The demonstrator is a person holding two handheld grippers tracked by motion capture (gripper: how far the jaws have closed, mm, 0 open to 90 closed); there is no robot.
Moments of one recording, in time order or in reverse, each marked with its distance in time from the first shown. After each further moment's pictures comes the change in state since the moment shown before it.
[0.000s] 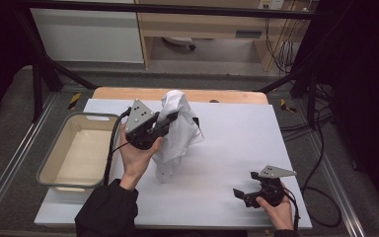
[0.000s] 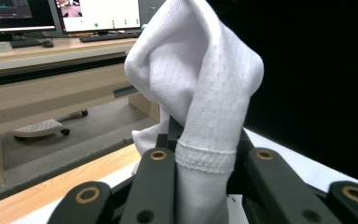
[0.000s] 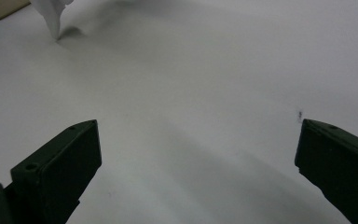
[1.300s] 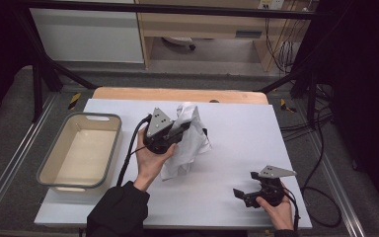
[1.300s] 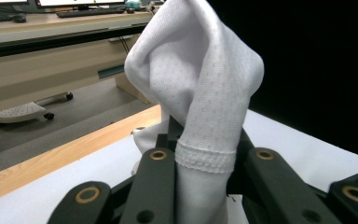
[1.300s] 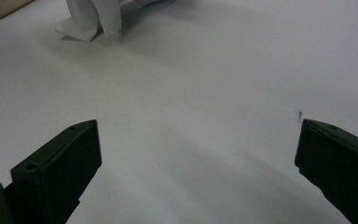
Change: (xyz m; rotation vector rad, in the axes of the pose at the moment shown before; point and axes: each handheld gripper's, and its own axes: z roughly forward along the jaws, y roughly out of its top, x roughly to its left) left arm -0.012 -0.033 0.036 0.083 -0.047 0.008; right arm 0.000 0.000 0.000 0.001 -0.001 -0.003
